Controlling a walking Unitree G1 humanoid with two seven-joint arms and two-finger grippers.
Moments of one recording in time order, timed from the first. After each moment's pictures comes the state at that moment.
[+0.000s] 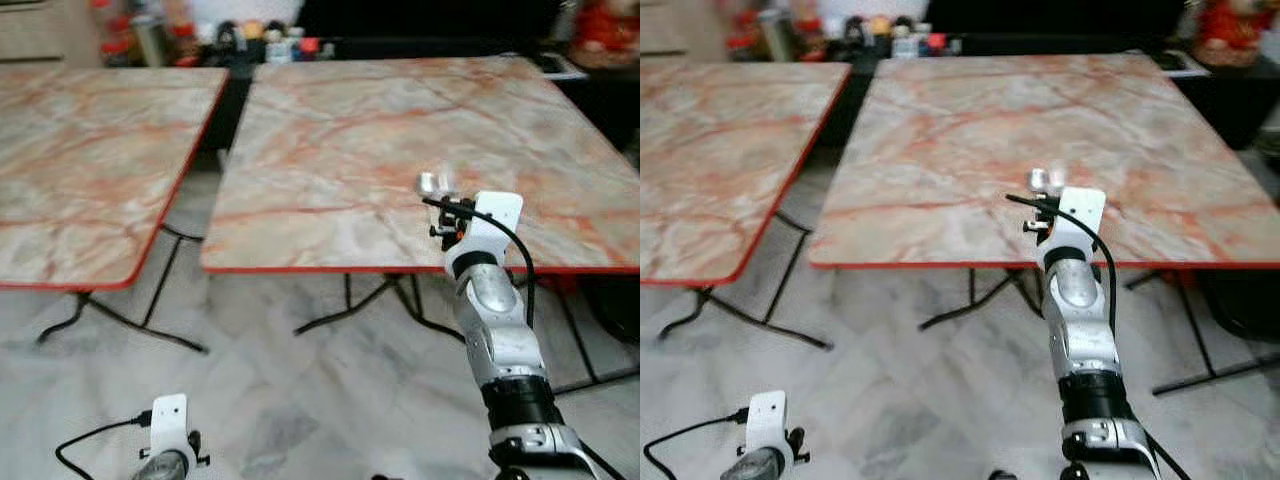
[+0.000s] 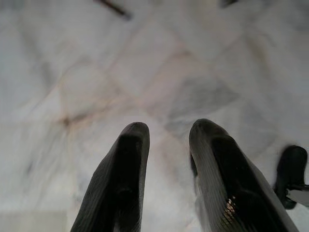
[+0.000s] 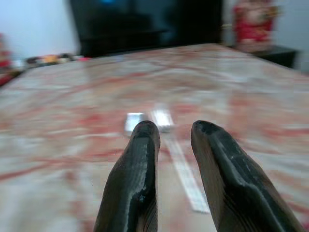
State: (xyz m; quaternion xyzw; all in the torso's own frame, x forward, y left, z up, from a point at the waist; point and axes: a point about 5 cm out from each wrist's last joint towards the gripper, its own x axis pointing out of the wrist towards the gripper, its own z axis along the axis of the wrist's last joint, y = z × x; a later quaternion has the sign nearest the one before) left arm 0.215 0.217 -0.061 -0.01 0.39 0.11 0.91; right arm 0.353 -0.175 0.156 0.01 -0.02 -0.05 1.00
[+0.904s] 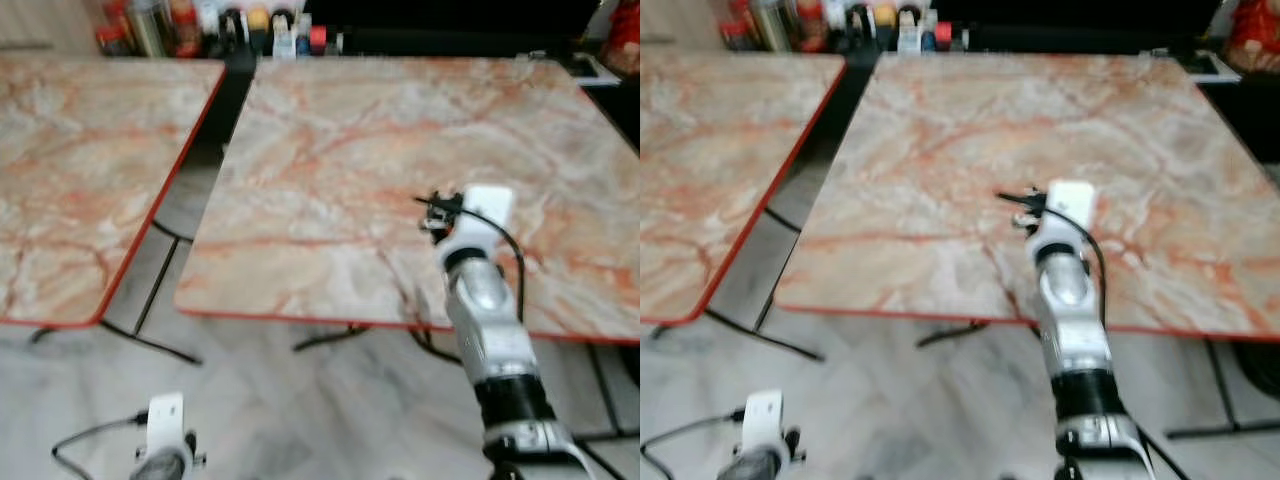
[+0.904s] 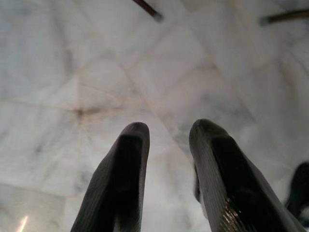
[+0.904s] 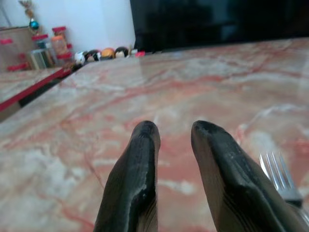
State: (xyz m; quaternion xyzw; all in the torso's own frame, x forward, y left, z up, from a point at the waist) left arm 0.217 0.220 -0.059 -0.01 0.39 0.12 0.91; right arm 0.354 -0.163 0.161 0.00 -0.04 -0.02 1.00
